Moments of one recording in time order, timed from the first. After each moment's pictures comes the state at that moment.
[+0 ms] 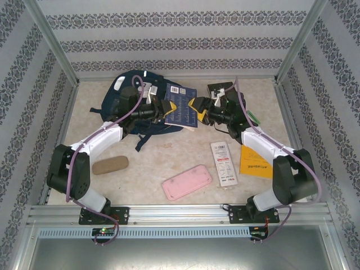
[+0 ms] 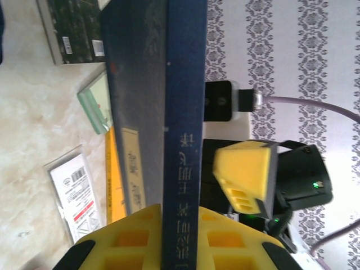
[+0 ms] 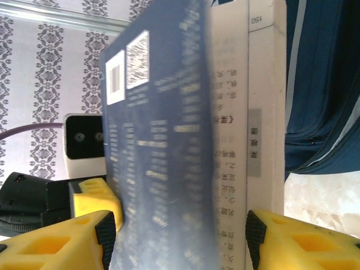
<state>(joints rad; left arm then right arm) -0.33 1.57 1.08 0.23 0.84 -1.18 0.31 1.51 0.92 0.31 -0.77 1.22</state>
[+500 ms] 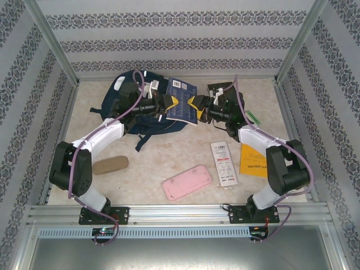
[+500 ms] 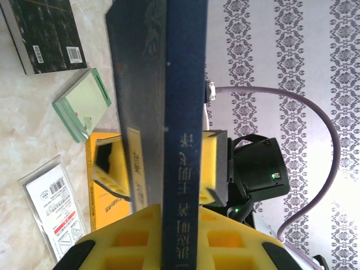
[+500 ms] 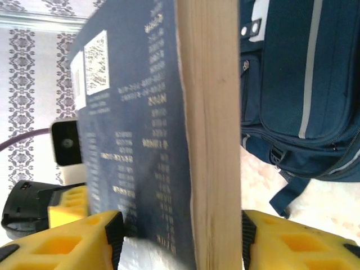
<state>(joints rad) -0.33 1.61 1.14 0.27 0.87 -1.21 0.28 1.59 0.92 0.49 -0.82 1.35</state>
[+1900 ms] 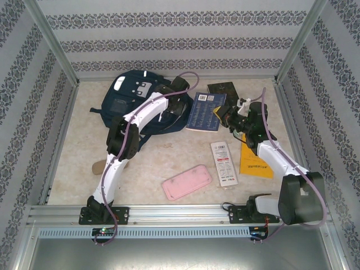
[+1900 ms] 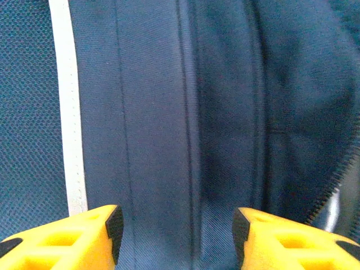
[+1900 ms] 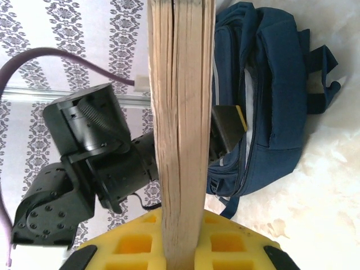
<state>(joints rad) -0.52 2.40 2.20 -0.96 -0.25 -0.24 0.10 1.27 0.72 0.22 -0.69 1.20</state>
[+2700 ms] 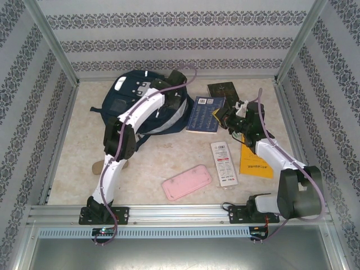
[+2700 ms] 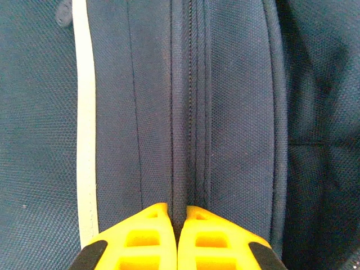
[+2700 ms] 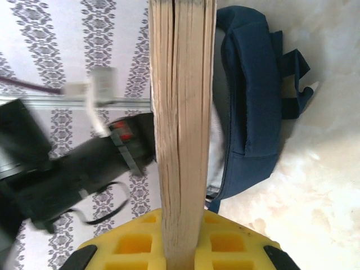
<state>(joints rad) -0.50 2.31 2.25 -1.02 -0.23 -0.21 0.12 1.35 0.73 0.20 -0.67 1.17</state>
